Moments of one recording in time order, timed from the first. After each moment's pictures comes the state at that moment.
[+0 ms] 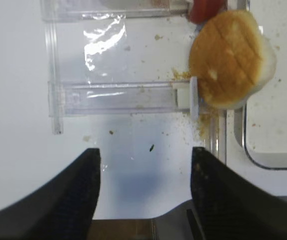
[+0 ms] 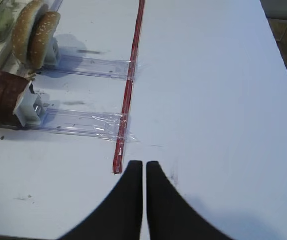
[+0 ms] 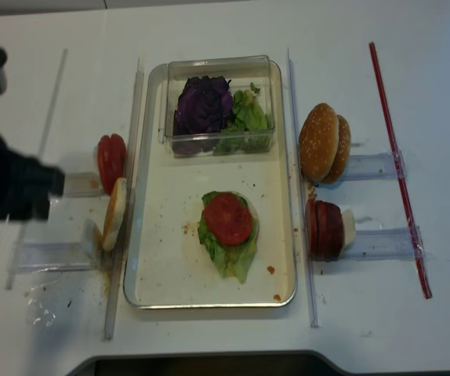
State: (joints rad) left arm -0.11 1.09 -0.96 0.03 1.23 -0.09; right arm 0.06 -0.02 -0.47 -0.01 1.14 -0.06
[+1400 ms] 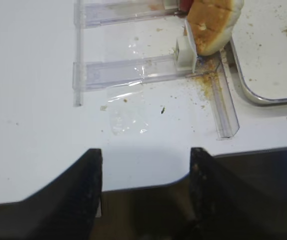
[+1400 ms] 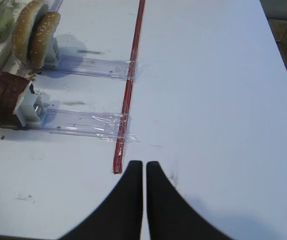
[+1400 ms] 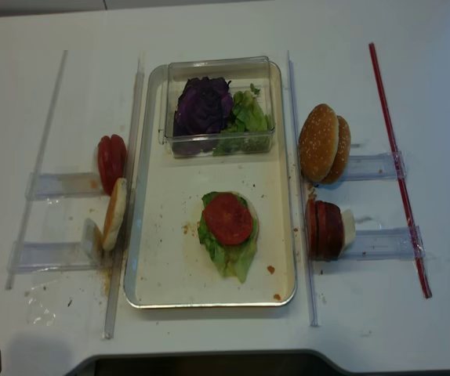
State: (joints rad) left arm -0.10 0.09 -0.53 0.05 1.27 -0.01; right arm 0.06 -0.02 -0.47 -0.01 1.14 -0.06
